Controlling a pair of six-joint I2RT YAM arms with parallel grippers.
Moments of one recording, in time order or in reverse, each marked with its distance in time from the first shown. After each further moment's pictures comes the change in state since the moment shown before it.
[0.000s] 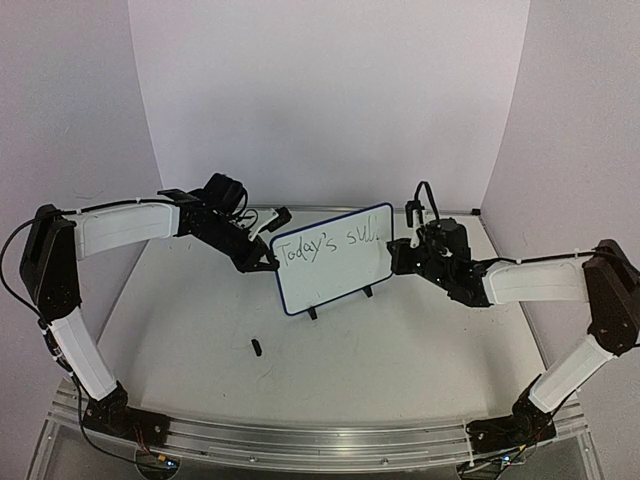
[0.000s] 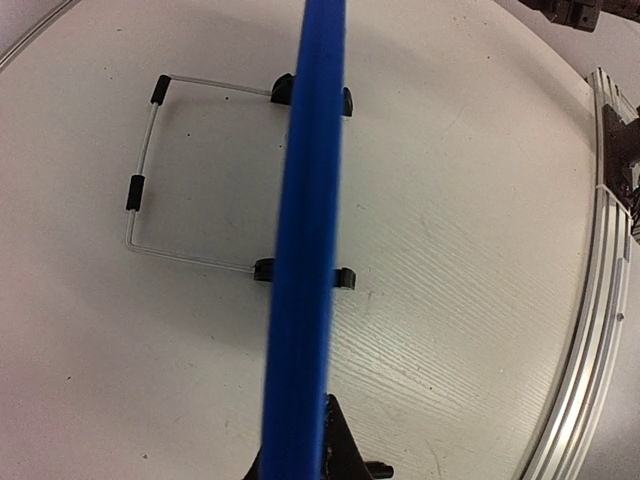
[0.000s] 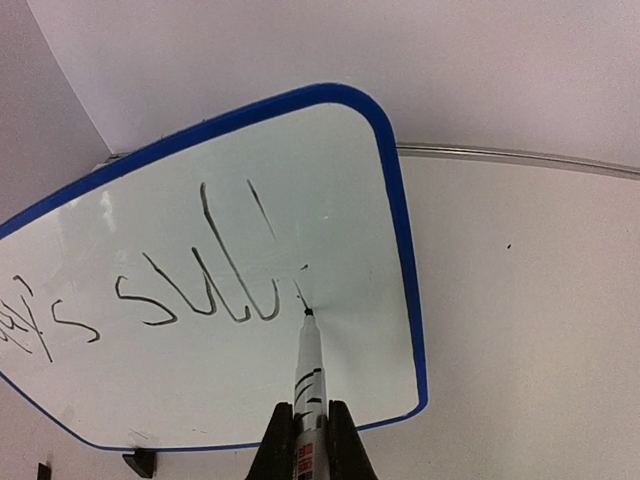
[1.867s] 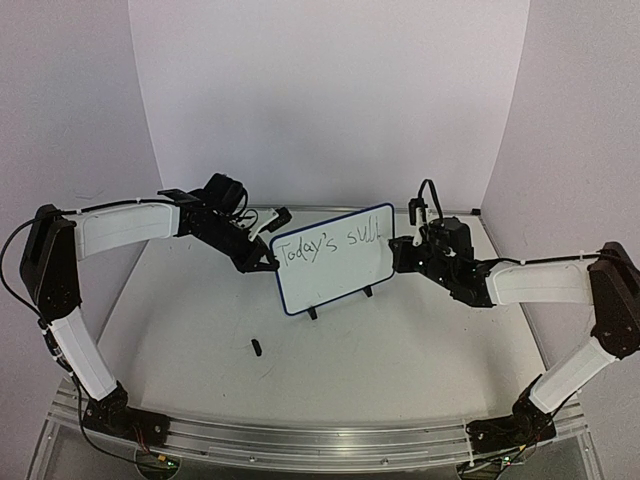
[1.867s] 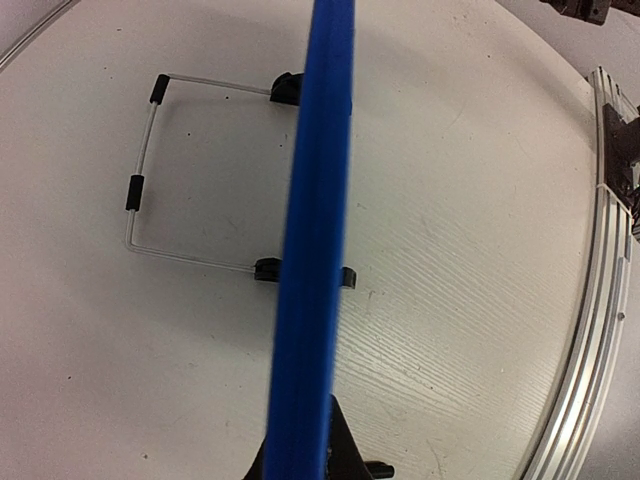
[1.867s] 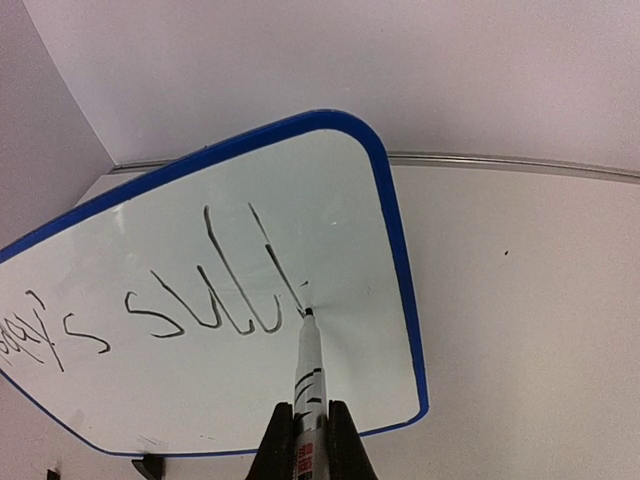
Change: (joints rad) left arm -0.001 0.000 0.000 -0.001 -0.001 0.001; right arm 0.000 -0.026 -0.008 0.000 0.005 0.013
